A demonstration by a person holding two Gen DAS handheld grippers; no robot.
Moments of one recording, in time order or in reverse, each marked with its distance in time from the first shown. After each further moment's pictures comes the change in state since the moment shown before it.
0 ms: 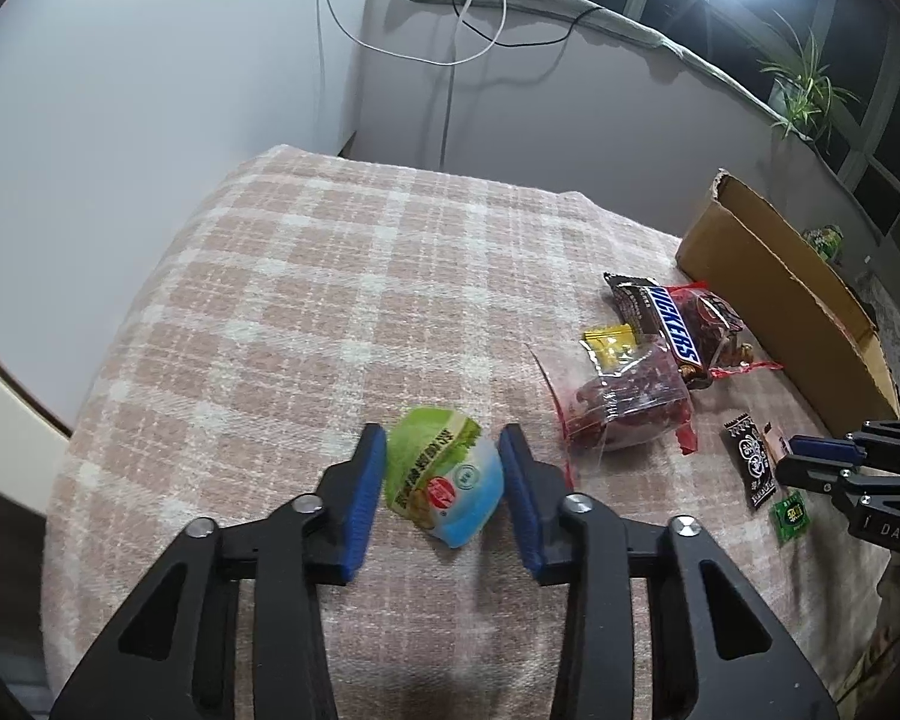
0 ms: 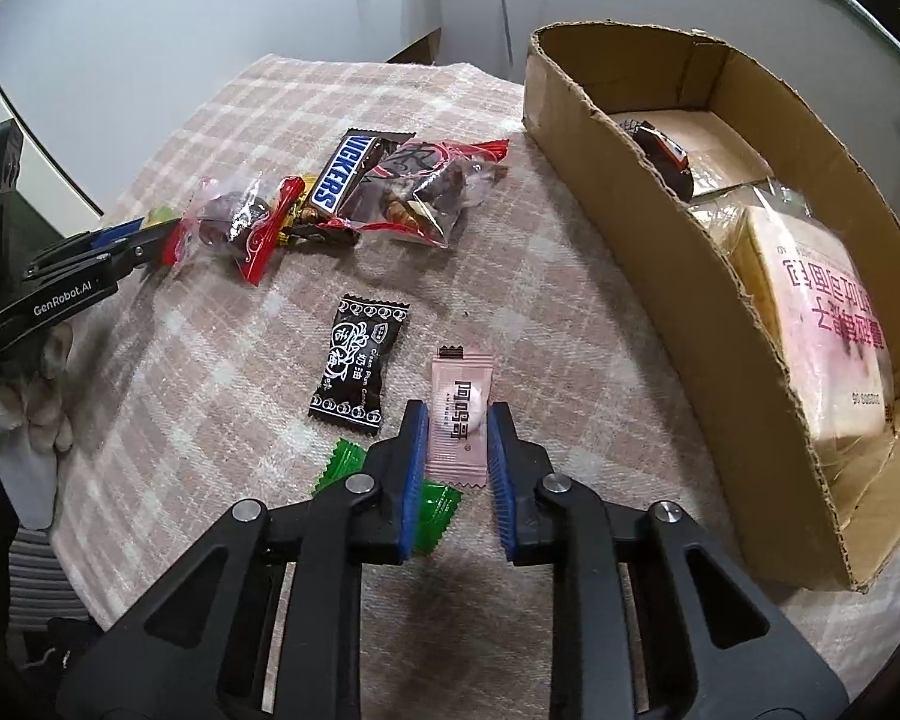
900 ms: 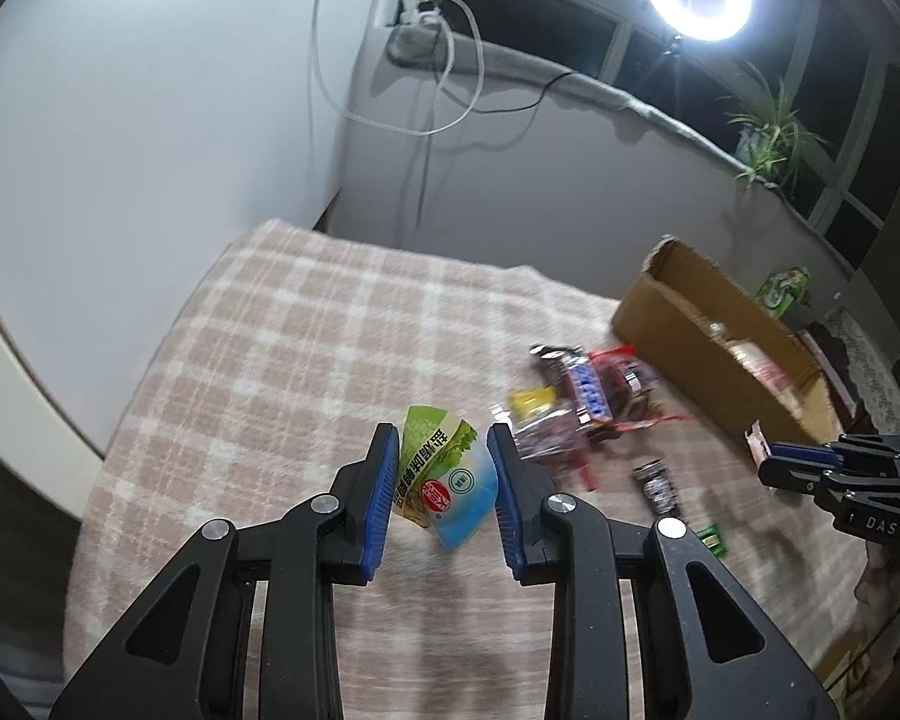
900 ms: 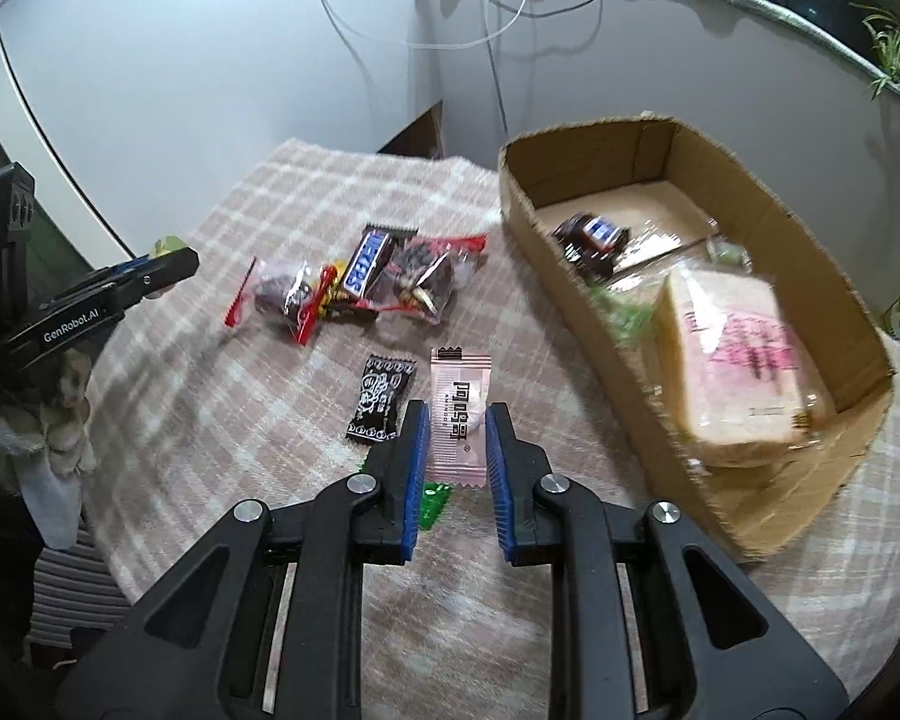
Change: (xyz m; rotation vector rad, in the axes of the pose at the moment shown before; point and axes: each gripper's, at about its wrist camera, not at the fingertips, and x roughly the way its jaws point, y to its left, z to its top) left arm -0.053 -0.023 0.013 -0.013 -0.119 -0.066; right arm -0.077 -0.019 -0.003 0.035 -0.158 0.038
